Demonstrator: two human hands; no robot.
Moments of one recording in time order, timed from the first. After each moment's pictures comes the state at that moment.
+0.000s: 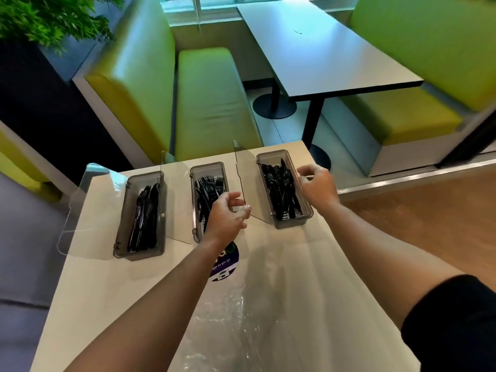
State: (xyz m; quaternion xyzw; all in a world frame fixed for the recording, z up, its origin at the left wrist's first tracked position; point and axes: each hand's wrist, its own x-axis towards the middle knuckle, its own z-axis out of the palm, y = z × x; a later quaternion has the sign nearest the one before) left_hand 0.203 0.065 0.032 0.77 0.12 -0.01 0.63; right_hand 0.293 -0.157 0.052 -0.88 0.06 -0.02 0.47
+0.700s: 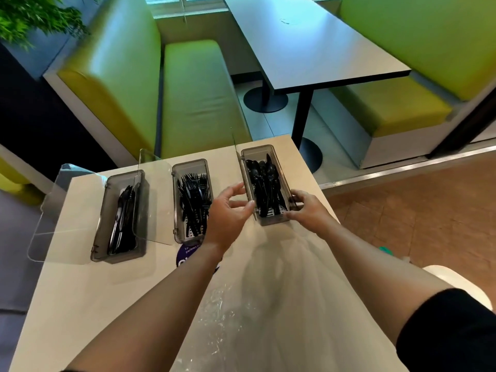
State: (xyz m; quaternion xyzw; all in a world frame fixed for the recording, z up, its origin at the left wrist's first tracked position) left_hand 0.209 0.019 0.023 0.78 0.04 0.07 0.62; right_hand 0.263 -0.201 -0.001 -0.87 0.01 0.15 0.46
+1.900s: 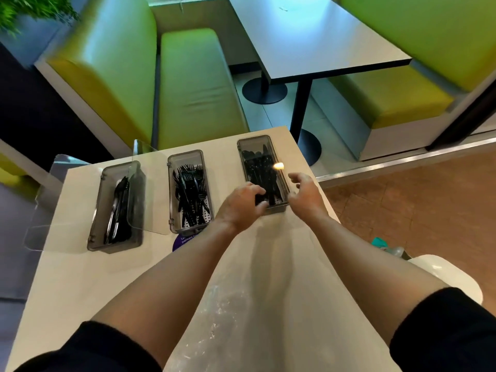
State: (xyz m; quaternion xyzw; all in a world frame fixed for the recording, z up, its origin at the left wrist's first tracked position) left_hand 0.229 -0.012 0.026 0.95 -0.10 -0.02 0.30; right_hand 0.261 -0.192 0.001 -0.89 0.06 0.04 0.45
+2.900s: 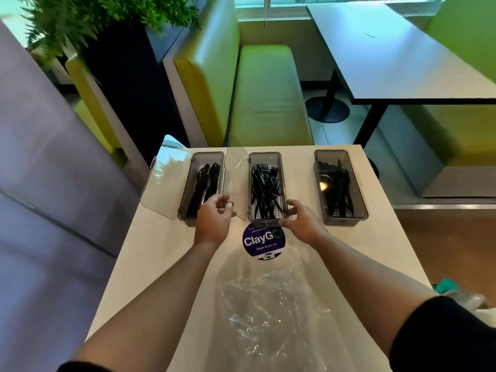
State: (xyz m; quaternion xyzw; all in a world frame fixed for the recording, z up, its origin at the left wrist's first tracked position) left_hand 0.120 0.187 0.020 0.81 0.22 0.13 0.52; right_hand 0.210 -0.029 -0.006 -0.88 -0.05 0.22 0.42
